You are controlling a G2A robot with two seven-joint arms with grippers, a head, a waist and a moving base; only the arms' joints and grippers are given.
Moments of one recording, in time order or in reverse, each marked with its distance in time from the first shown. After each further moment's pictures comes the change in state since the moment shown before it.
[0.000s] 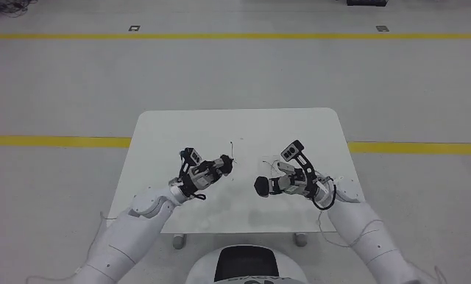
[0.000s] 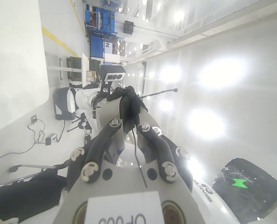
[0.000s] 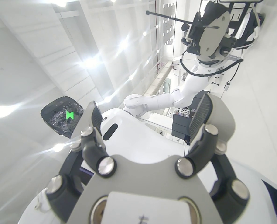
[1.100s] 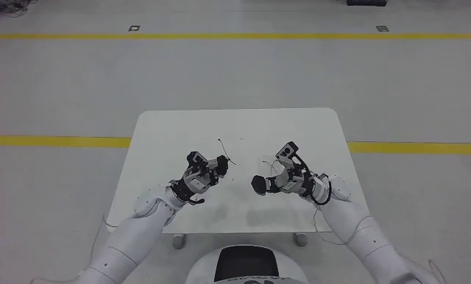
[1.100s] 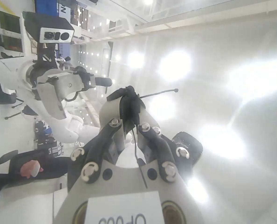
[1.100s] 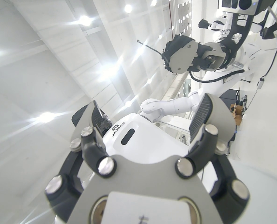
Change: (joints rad) left arm 0.017 -0.021 -0.002 0.016 -0.340 0.062 -0.240; right arm 0.050 -0.008 -0.100 0.087 0.175 0.065 0.000
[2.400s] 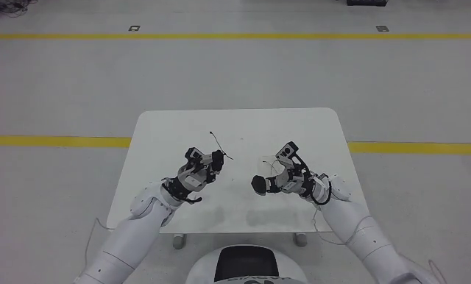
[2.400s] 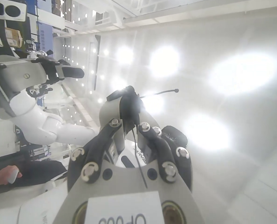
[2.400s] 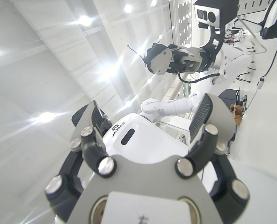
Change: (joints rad) left arm 0.054 0.001 -0.065 -0.124 -0.065 0.071 0.003; right arm 0.000 0.000 0.000 0.000 0.000 0.000 0.000
